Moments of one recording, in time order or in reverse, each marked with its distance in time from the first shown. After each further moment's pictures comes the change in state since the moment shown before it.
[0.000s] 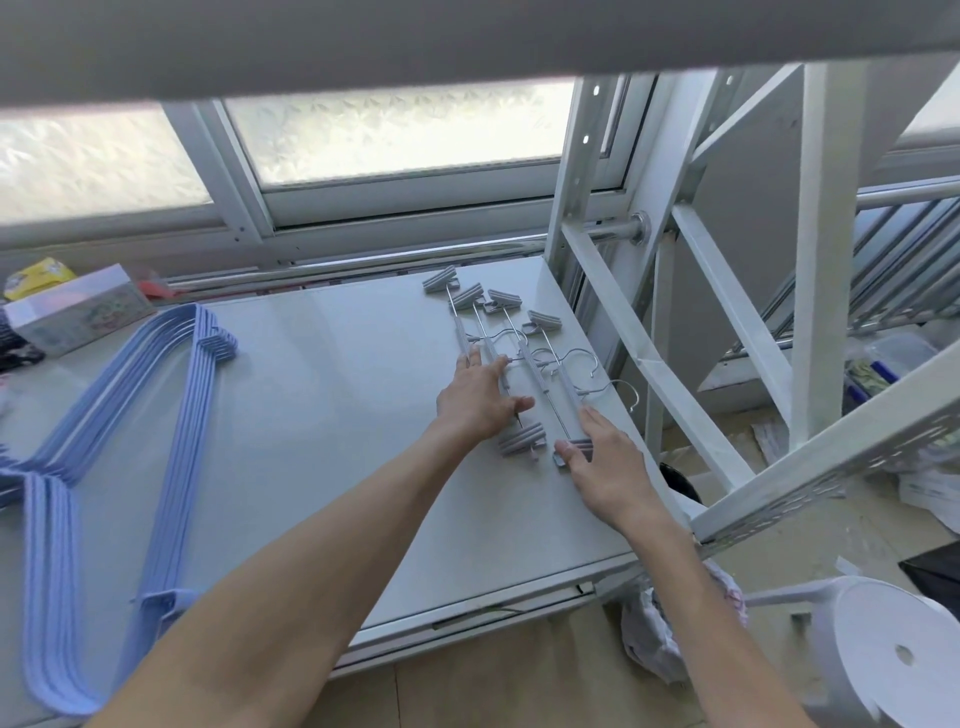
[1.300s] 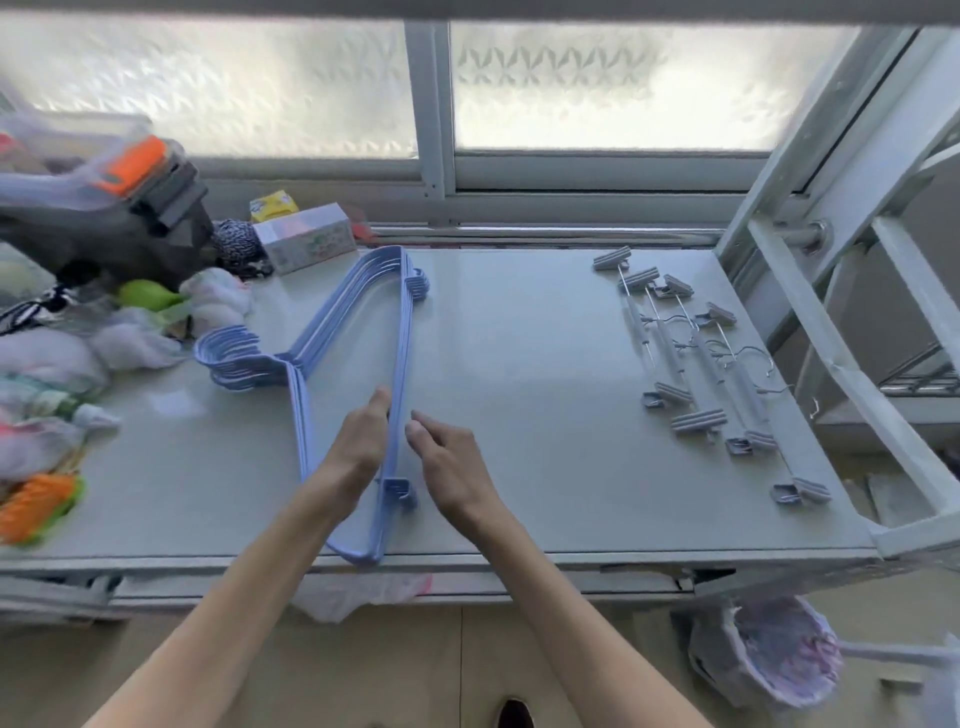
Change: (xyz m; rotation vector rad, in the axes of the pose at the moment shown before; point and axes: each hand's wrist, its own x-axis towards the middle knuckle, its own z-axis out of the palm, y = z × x) left_hand -0.199 -0.244 -0.118 -0.942 0.122 -0.553; right_hand -0.106 -0.261 0.176 0.613 -0.401 -0.166
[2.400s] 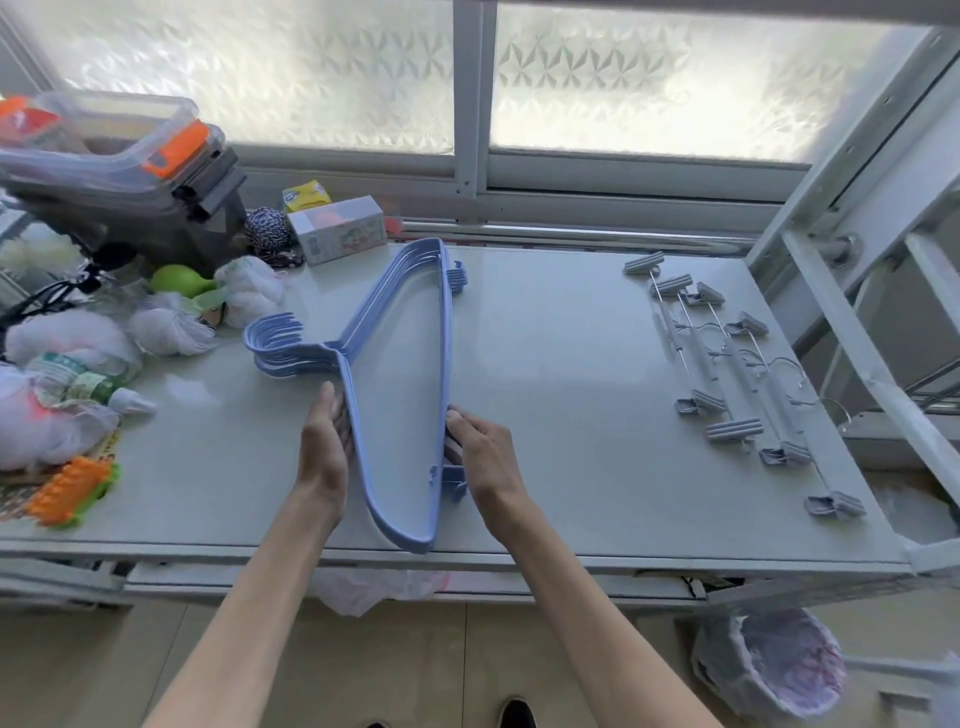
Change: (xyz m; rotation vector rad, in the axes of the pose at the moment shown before) left_hand 0.001 -0.026 -0.051 -0.572 0.158 0.095; right_hand 0.011 -0.005 0.022 0.335 0.045 0.140
